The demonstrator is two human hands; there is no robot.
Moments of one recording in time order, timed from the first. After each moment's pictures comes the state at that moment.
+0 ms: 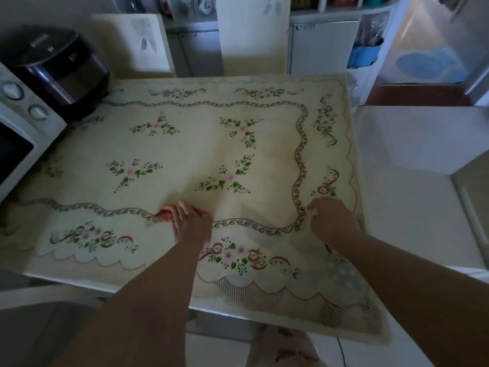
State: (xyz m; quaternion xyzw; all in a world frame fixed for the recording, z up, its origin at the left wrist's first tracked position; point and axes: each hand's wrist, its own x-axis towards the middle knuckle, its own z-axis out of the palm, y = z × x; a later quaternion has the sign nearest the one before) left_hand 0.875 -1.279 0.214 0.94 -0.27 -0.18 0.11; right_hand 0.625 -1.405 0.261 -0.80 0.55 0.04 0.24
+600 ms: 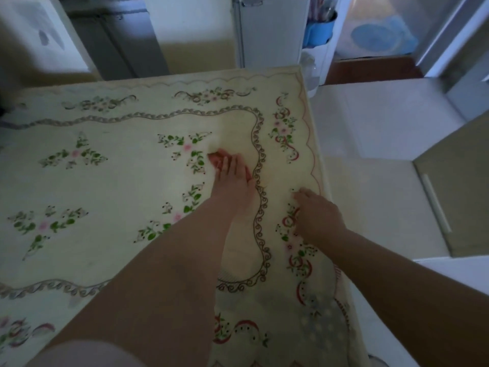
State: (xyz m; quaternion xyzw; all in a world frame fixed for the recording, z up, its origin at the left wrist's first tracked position) left_hand 0.814 -1.526 0.211 0.78 -0.59 -0.20 -0.03; right_hand 0.619 -1.514 0.249 -0.80 0.55 0.09 0.21
